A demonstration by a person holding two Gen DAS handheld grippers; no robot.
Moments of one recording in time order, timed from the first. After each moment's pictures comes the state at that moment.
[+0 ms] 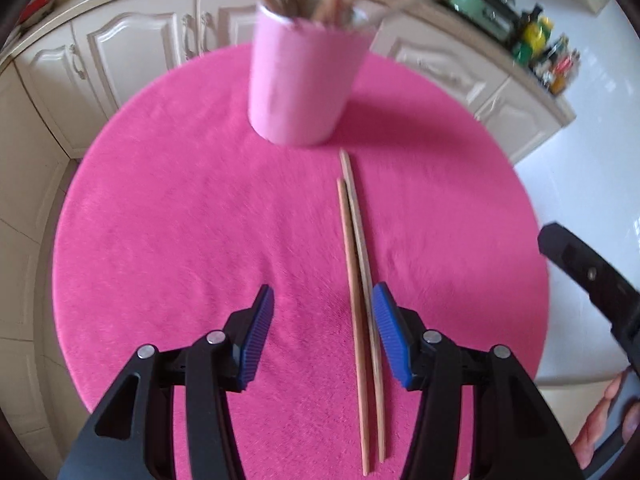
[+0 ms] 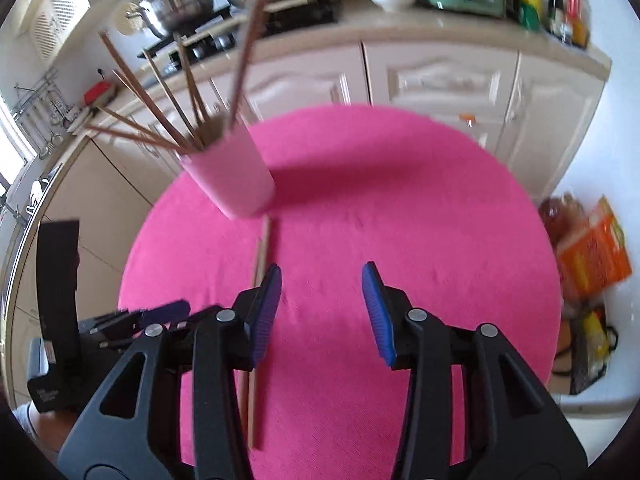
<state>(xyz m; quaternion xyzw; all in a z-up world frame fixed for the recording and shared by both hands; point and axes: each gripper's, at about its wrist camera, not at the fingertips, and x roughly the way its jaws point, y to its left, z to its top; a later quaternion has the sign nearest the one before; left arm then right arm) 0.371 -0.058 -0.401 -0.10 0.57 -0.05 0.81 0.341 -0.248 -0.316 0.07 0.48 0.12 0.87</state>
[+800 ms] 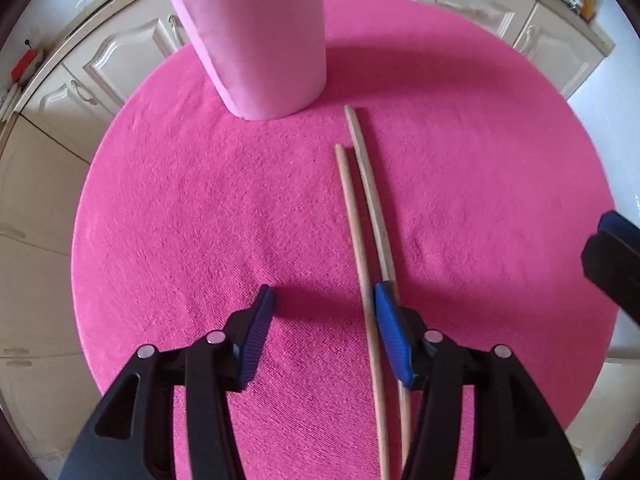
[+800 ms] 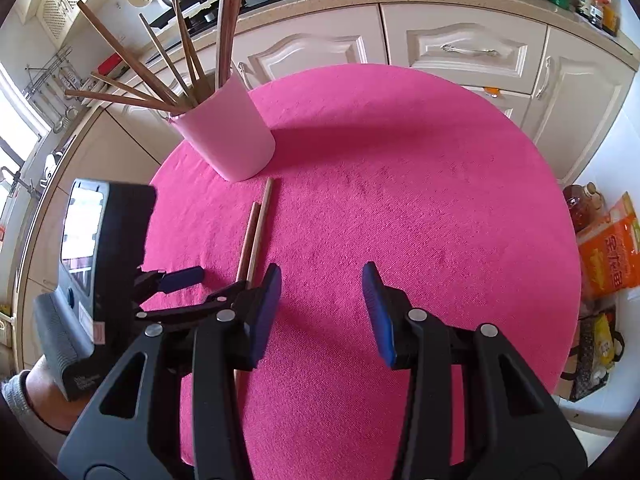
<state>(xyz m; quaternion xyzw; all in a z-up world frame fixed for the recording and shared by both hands) 0.405 -0.111 -0.430 0.02 0.64 0.01 0.77 0.355 -0.256 -0.340 0.06 0.52 0.17 0.83</state>
